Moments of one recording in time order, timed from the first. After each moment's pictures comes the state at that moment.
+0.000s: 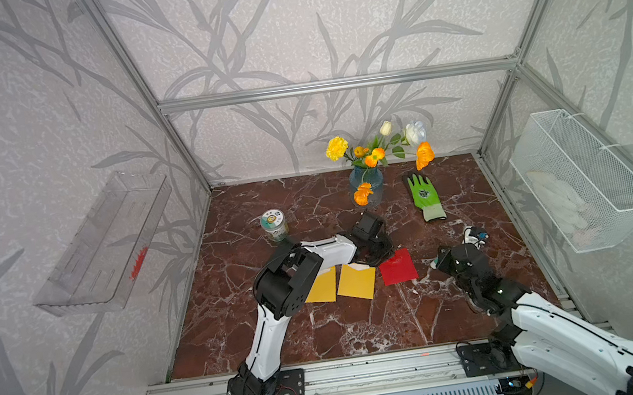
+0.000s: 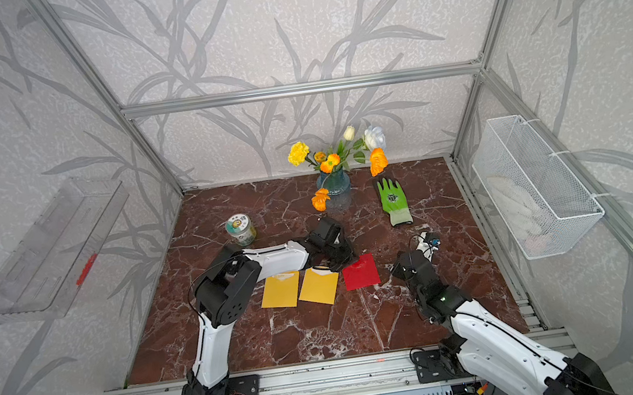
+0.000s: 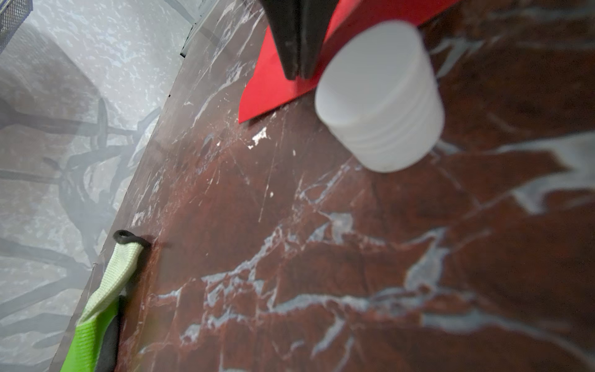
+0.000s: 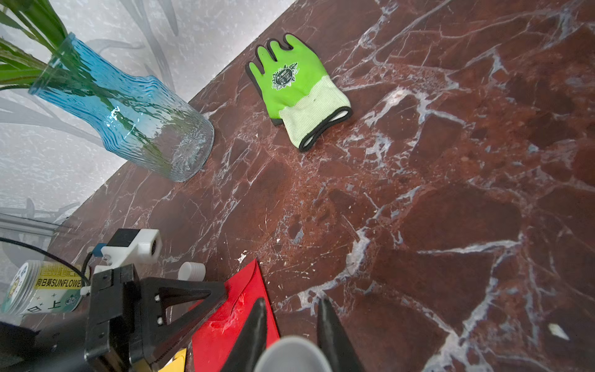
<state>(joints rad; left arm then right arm) -0.77 2.13 1.34 -0.10 0.33 -1.19 0.49 0.80 0.31 -0.10 0.38 0.91</state>
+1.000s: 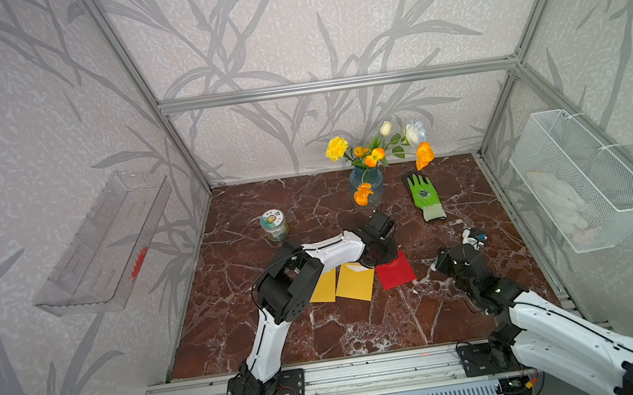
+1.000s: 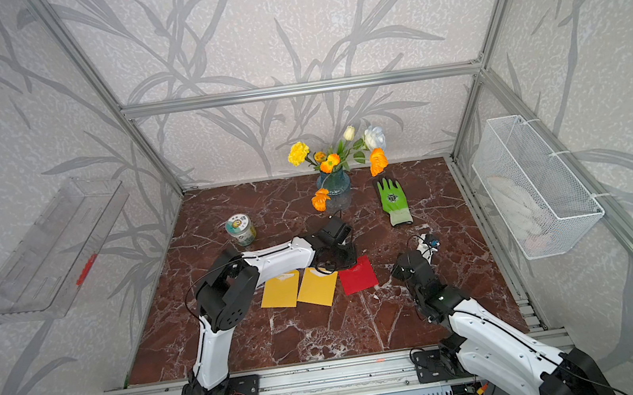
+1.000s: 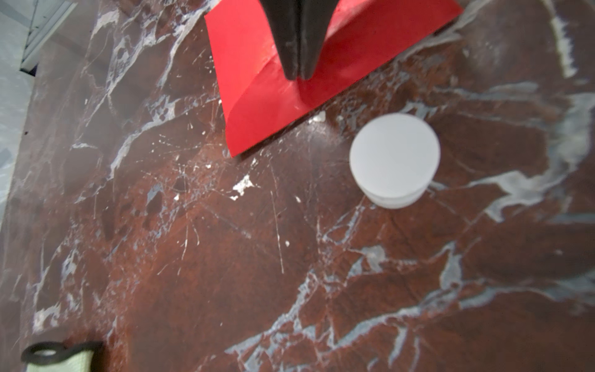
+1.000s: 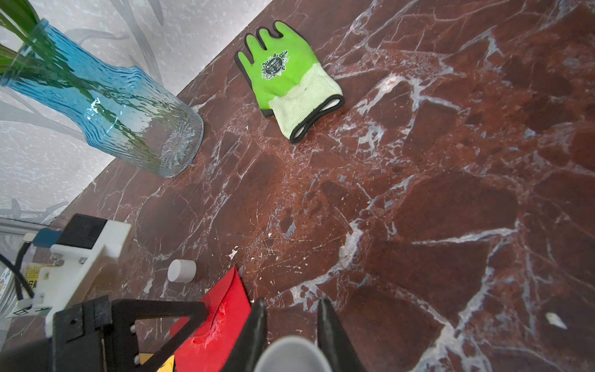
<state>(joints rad) -0.84 2.12 1.49 -0.44 0.16 -0.79 0.49 0.83 0.30 -0.10 0.38 0.93</state>
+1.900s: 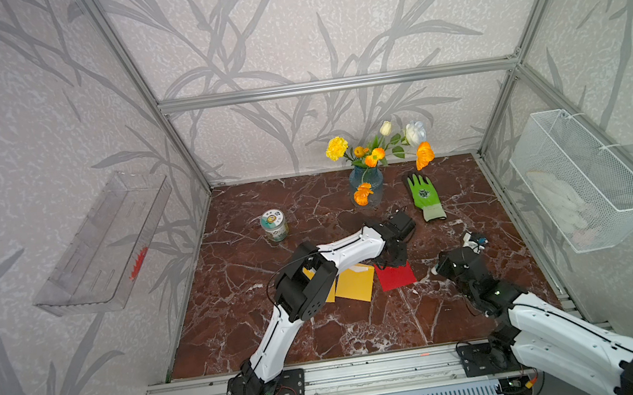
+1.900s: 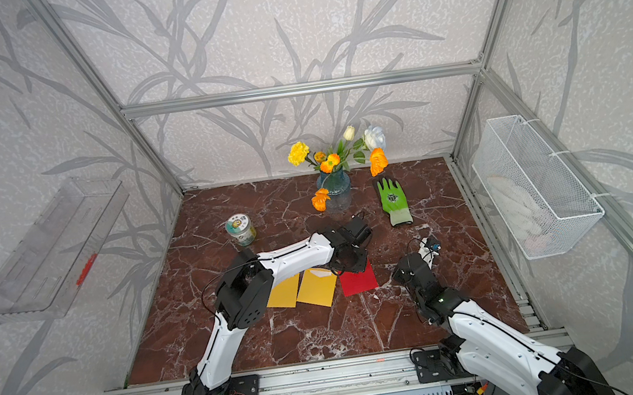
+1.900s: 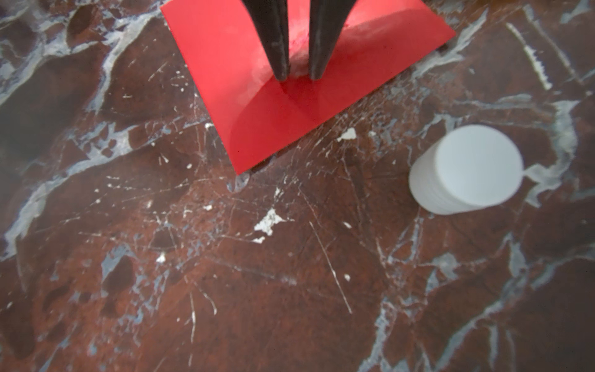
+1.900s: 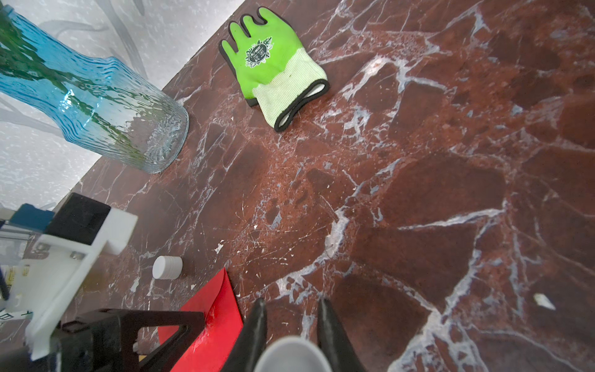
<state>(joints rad) -0.92 2.24 1.75 -0.76 -0.03 -0.57 0.49 0.83 0.27 -0.10 0.39 0.97</state>
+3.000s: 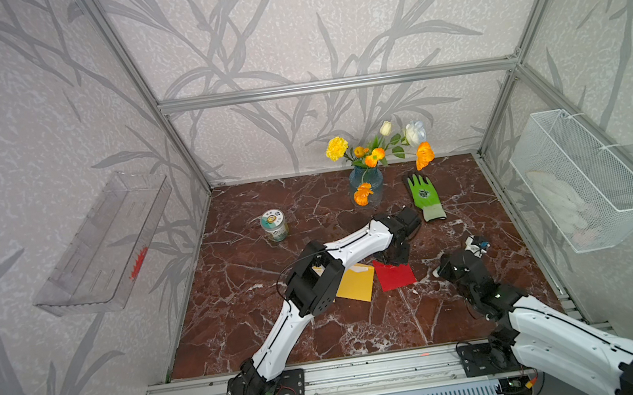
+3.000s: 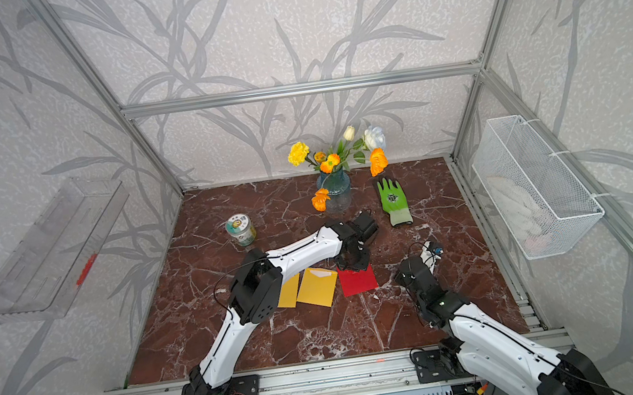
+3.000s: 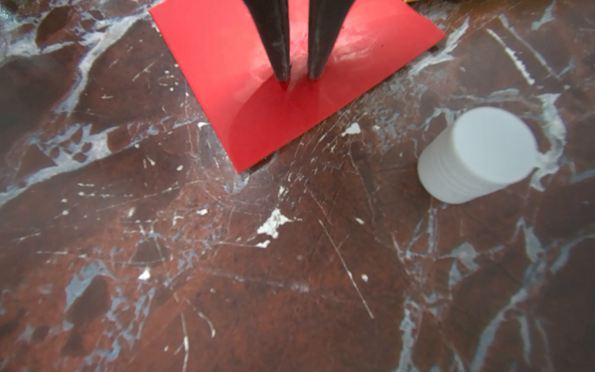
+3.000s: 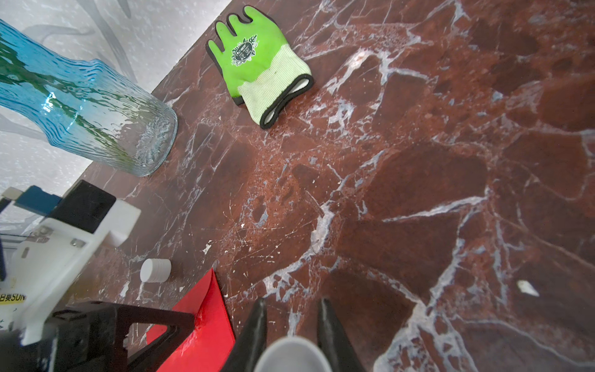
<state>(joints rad) -0.92 2.37 1.97 -0.99 -0.03 -0.51 0.49 0.82 0.23 -0.09 0.40 1.00</state>
